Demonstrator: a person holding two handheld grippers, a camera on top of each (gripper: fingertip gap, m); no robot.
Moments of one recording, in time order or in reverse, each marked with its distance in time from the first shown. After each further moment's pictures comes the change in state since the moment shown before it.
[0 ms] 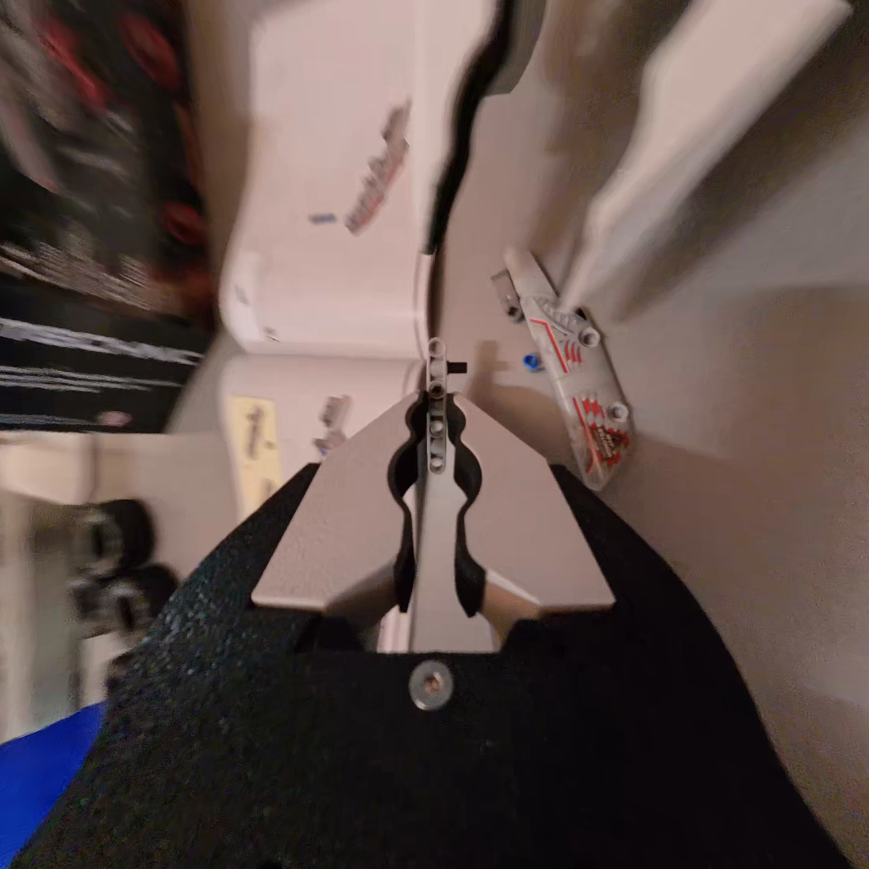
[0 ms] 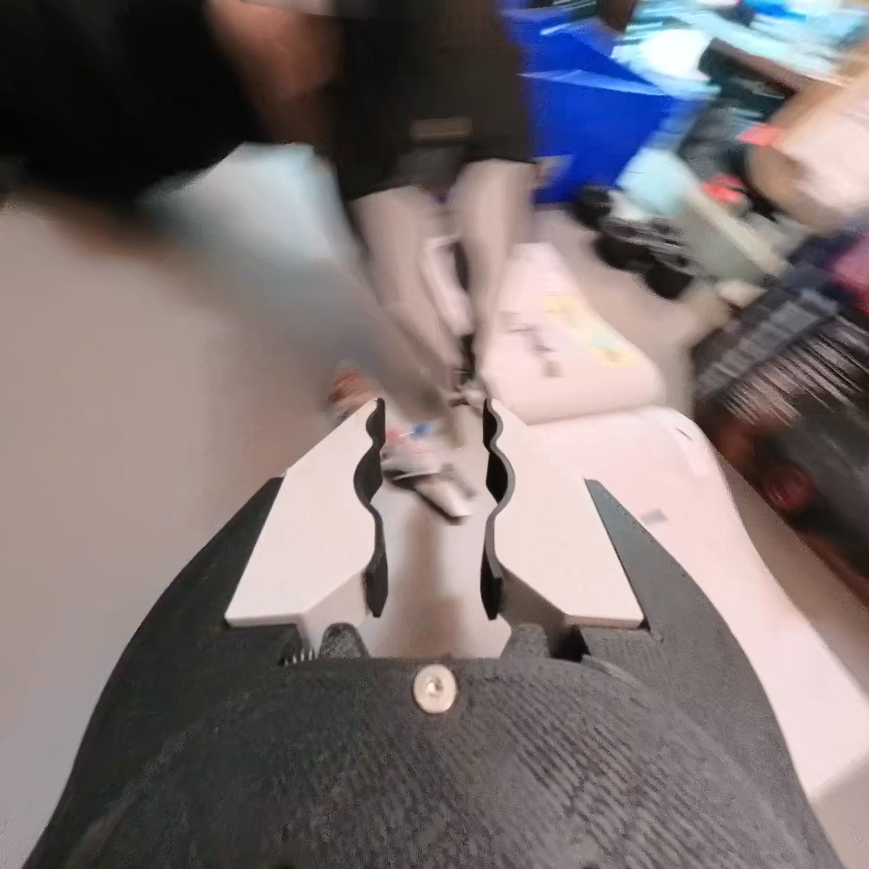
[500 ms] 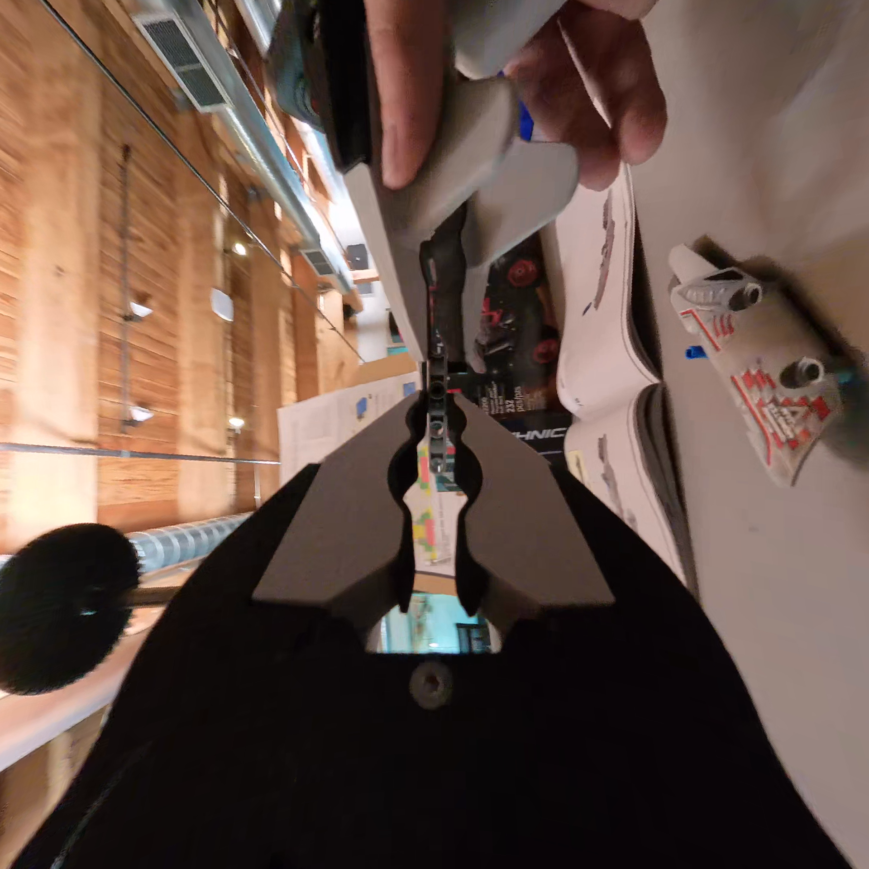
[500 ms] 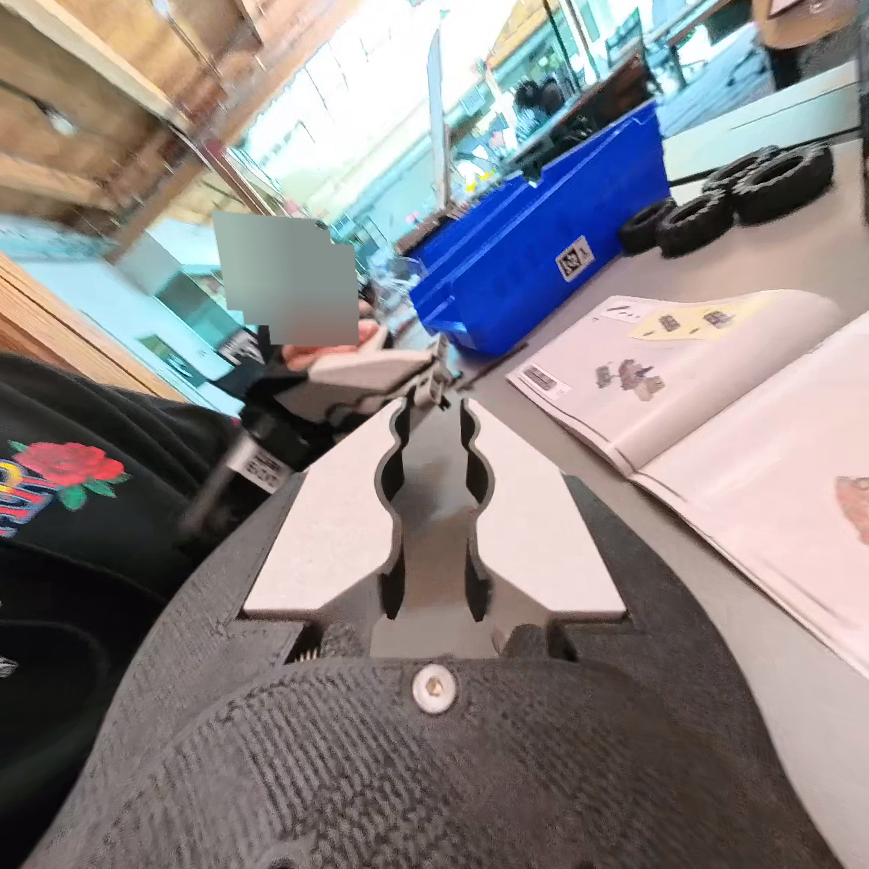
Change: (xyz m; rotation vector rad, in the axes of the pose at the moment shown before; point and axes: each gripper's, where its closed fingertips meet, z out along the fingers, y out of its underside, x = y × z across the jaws) left arm -0.012 -0.058 -0.072 0.167 -0.943 0.835; right arm 0.010 -0.050 -0.017 0.398 -0.281 0.832
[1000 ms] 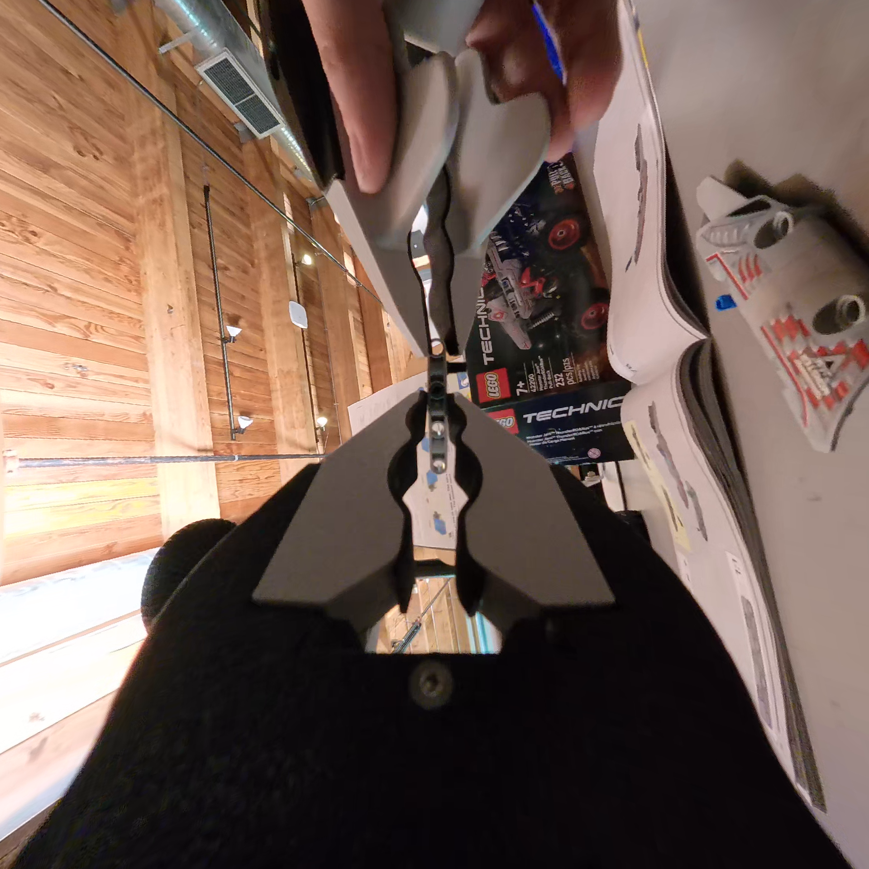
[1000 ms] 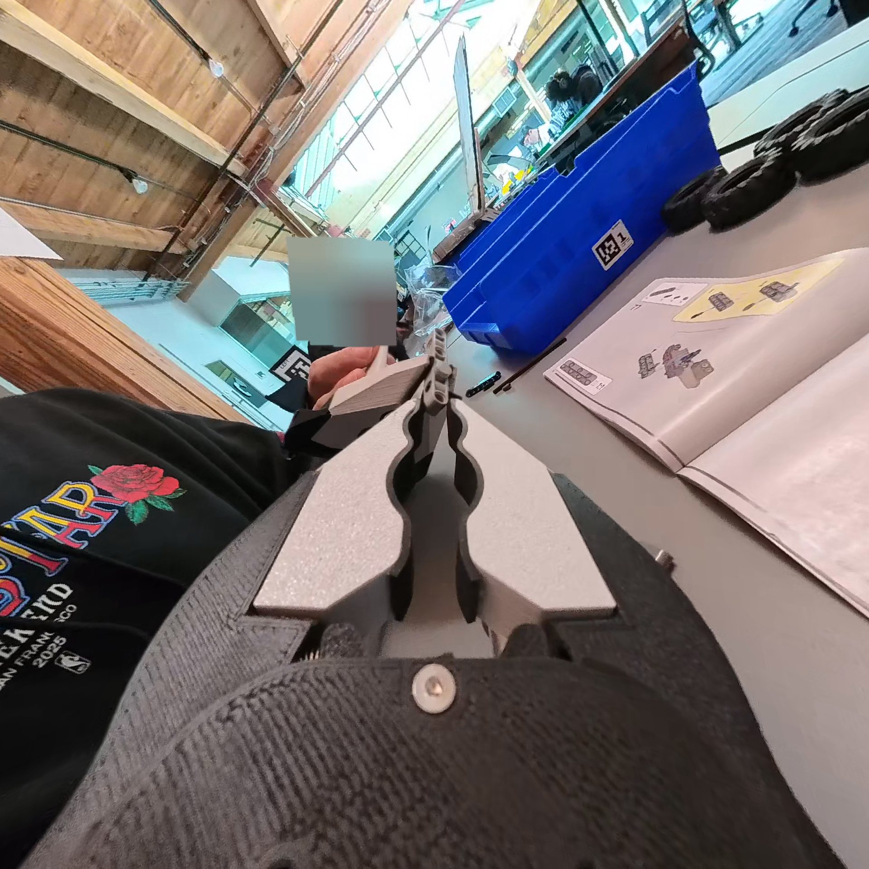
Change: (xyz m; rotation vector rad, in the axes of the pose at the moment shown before) left arm -0.005 0.002 -0.005 -0.048 -0.114 0.191; right arm -0.009 0.000 0.000 0.013 -0.077 0.109
